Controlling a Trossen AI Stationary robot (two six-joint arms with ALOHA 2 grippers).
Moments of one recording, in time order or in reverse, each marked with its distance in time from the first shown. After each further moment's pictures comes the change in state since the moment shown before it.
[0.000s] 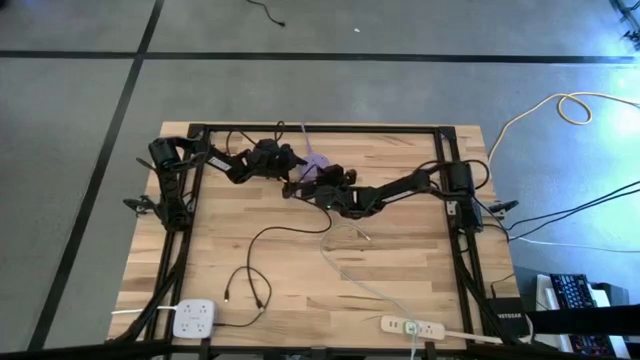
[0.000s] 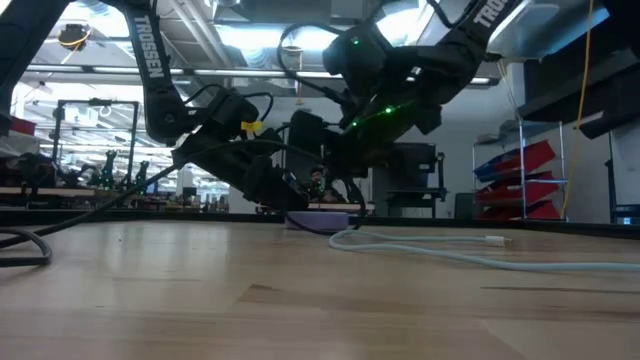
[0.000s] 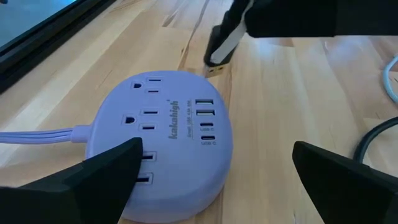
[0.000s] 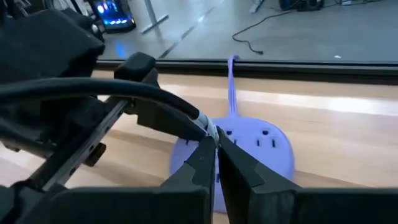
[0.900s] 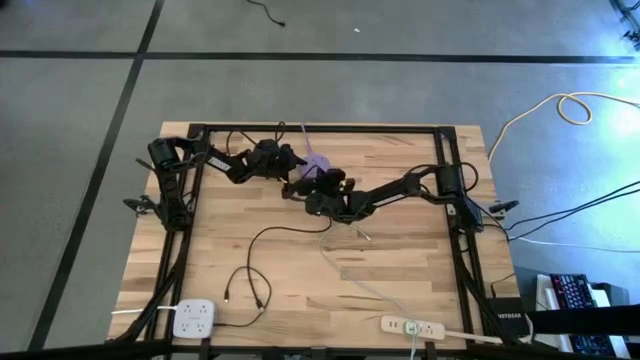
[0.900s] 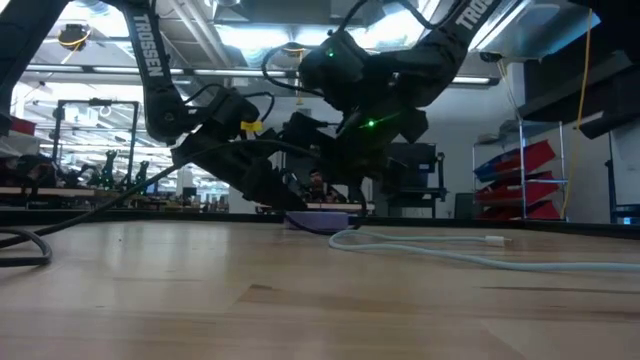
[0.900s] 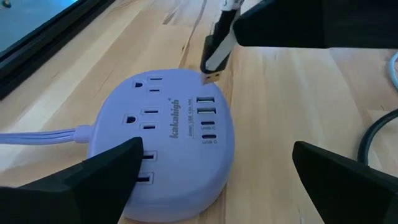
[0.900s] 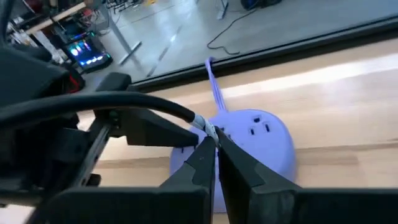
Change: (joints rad) left arm 0.002 -0.005 0.001 -0.030 -0.022 0.076; right arm 0.021 0.083 0.111 -0.170 0.138 0.374
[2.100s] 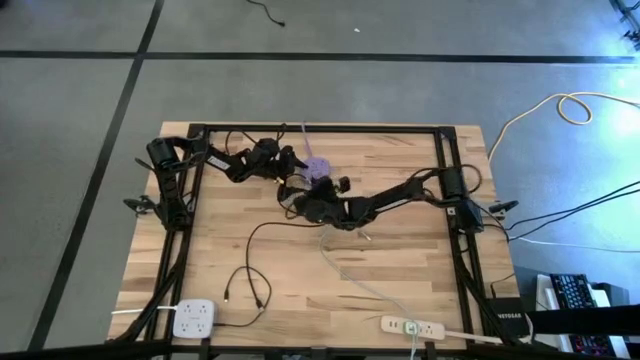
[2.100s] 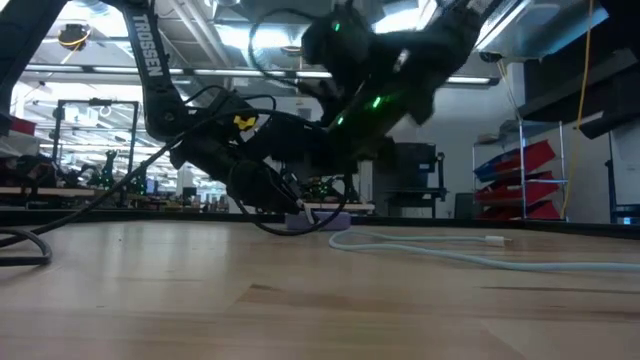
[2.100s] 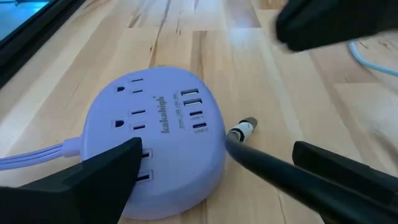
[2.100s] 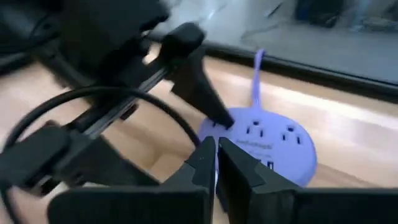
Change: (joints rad) left arm 0.013 -0.009 -0.001 -0.034 0.115 0.101; right arm 0.017 -0.090 -0.001 -0.062 -0.198 -0.525
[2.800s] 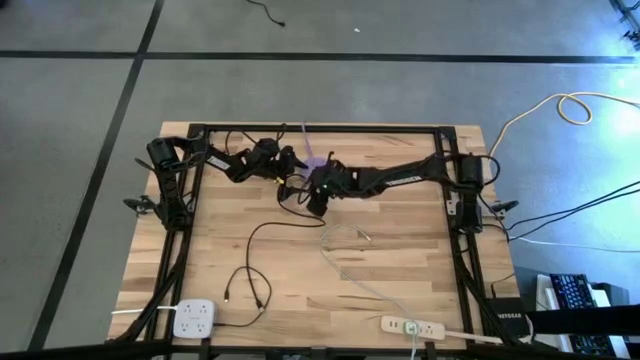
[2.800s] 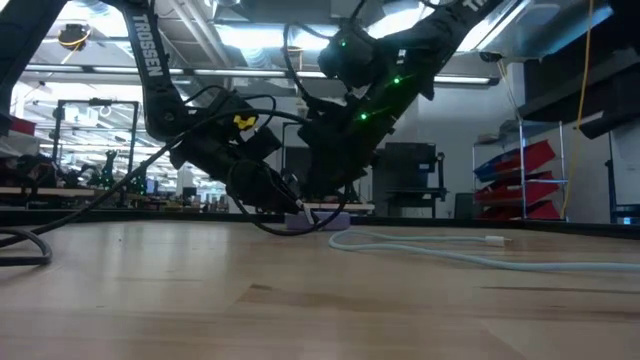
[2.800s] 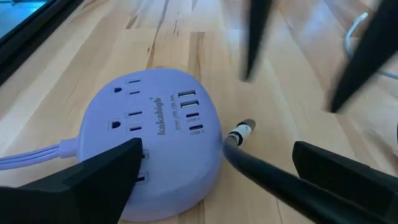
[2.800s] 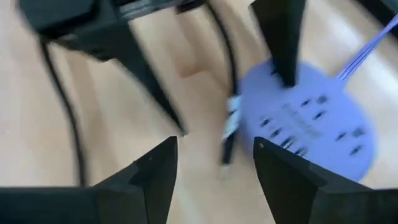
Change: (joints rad) left arm -0.002 -0.002 0.000 0.002 0.012 -0.003; right arm -0.150 -0.084 -0.001 -0.206 -0.641 -0.459
